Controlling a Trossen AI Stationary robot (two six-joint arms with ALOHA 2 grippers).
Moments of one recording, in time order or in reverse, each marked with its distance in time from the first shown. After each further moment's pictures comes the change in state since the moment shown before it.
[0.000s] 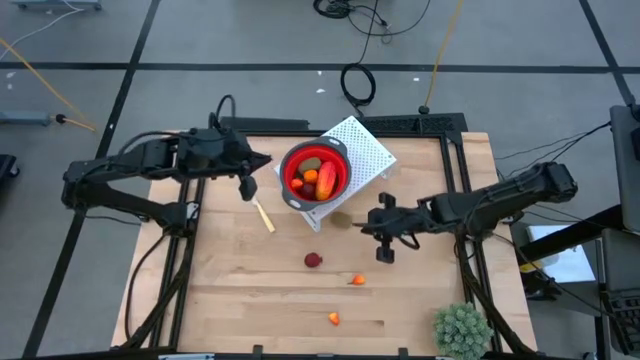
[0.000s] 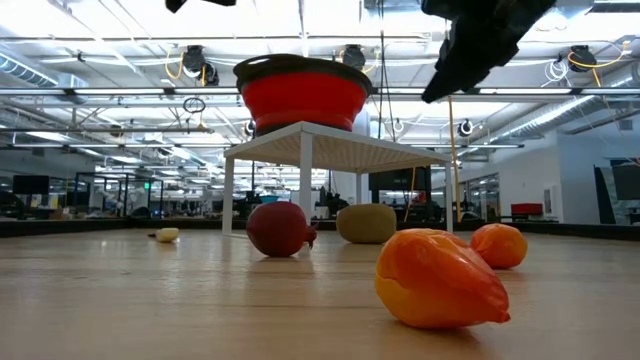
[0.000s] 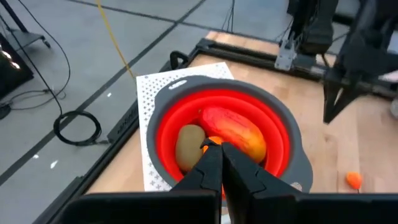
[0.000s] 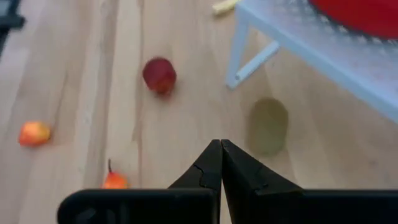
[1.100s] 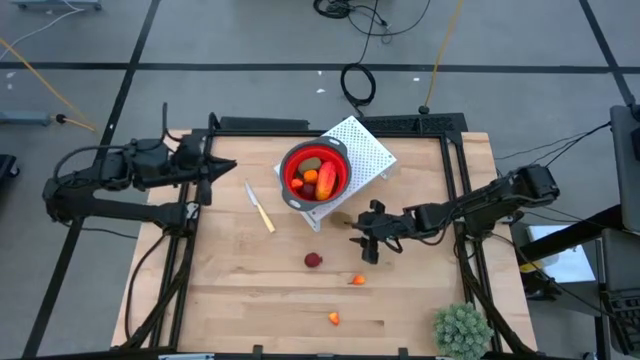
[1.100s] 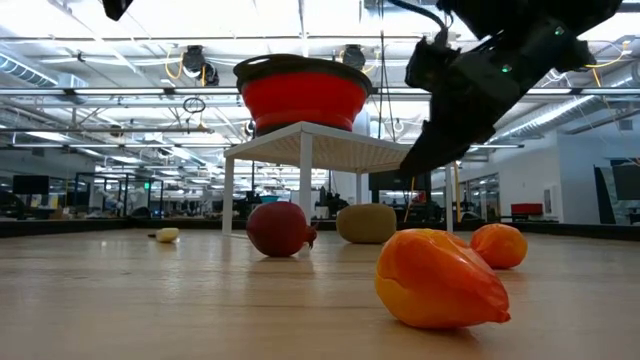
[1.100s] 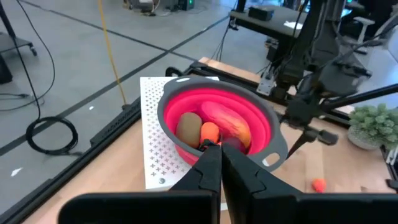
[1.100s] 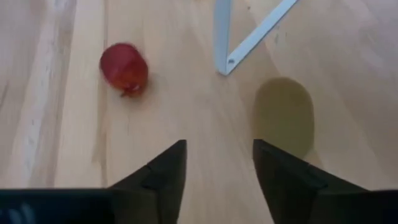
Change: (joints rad) left arm -0.005 -0.414 -0.259 0.018 0.036 -0.095; right arm -0.037 0.188 -0.219 0.465 0.018 0.066
